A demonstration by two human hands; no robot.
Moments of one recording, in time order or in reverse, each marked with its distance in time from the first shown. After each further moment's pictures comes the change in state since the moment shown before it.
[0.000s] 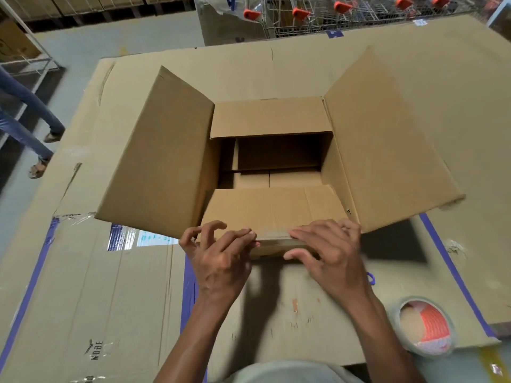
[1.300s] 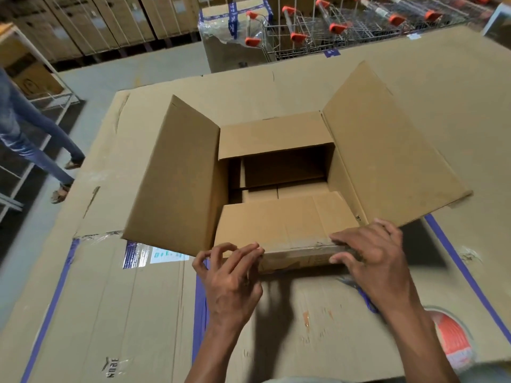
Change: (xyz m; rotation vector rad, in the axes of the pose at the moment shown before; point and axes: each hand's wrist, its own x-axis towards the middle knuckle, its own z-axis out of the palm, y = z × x) left_hand -0.016 0.008 -0.013 -0.081 -0.134 -0.070; right_hand -0.009 0.030 -0.035 -0.110 0.014 0.125
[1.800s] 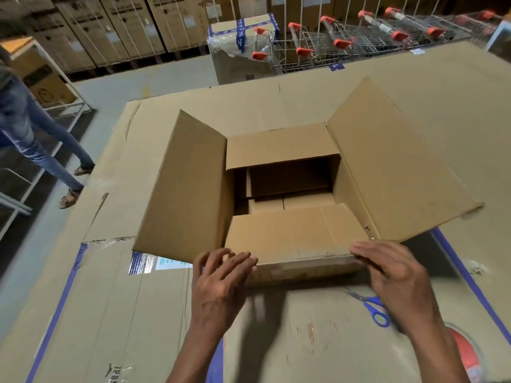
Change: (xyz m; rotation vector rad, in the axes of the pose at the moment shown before) left_hand 0.004 -0.034 -0.006 0.068 0.009 0.193; right_hand -0.014 0.028 -0.003 0.054 0.000 0.033
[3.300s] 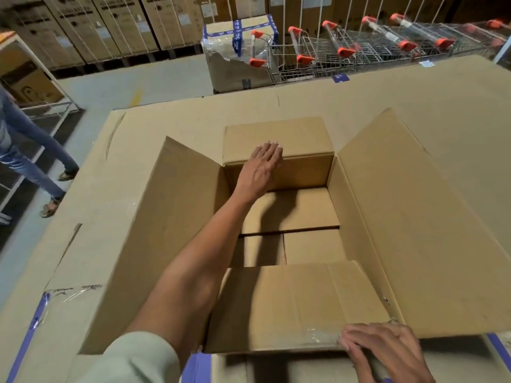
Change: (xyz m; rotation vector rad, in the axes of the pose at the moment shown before) left_hand 0.314 -0.101 0.227 0.099 -0.407 0.152; right_hand 0.013 -0.011 0.041 0.204 -0.093 0.069
